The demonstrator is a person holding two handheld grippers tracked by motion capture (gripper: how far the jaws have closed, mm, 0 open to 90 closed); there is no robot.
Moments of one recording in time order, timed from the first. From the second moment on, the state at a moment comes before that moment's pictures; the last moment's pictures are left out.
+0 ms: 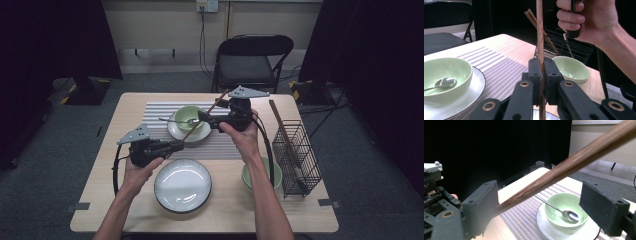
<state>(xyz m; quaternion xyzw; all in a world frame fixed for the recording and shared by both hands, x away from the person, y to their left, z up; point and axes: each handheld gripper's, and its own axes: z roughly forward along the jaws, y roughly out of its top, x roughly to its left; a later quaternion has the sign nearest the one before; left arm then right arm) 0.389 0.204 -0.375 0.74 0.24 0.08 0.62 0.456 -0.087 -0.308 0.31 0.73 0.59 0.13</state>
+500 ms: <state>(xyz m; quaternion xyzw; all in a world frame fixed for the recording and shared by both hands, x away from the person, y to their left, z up) 0.384 0.216 -0.370 0.74 0.24 0.09 0.63 0.457 -0.092 -0.311 0.32 0.72 0.60 0.14</state>
